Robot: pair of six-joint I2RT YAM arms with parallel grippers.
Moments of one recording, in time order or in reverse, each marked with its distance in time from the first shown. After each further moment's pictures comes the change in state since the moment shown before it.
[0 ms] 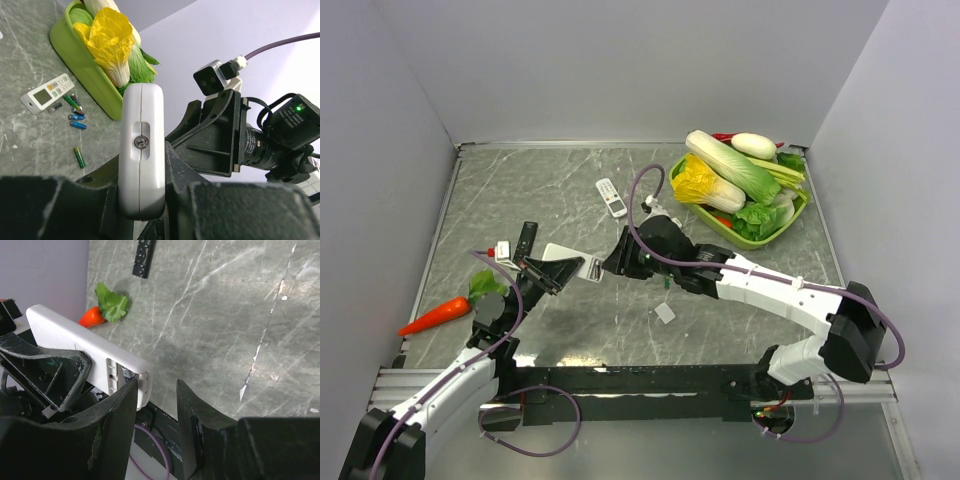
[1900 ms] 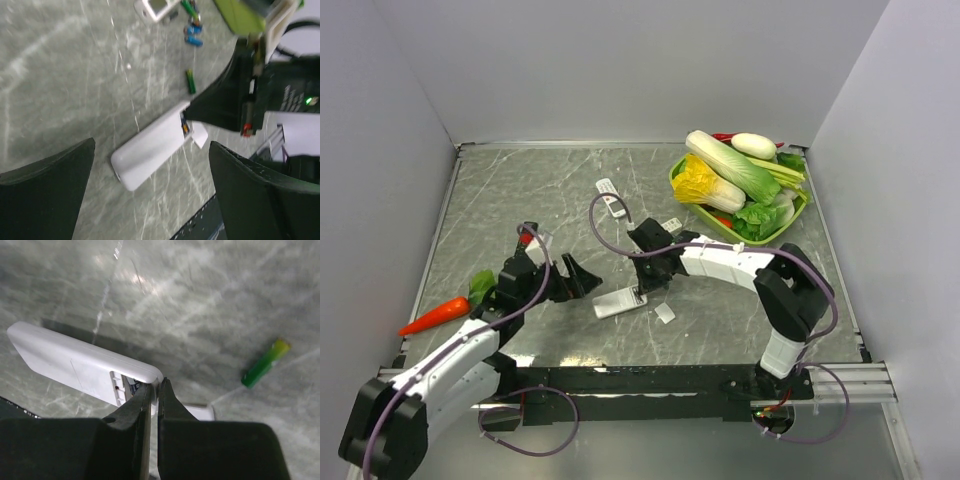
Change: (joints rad) left arm -0.013 0.179 0.272 -0.737 0.055 0.473; right arm -0.153 0.349 0.047 -0.275 -0.126 -0.542
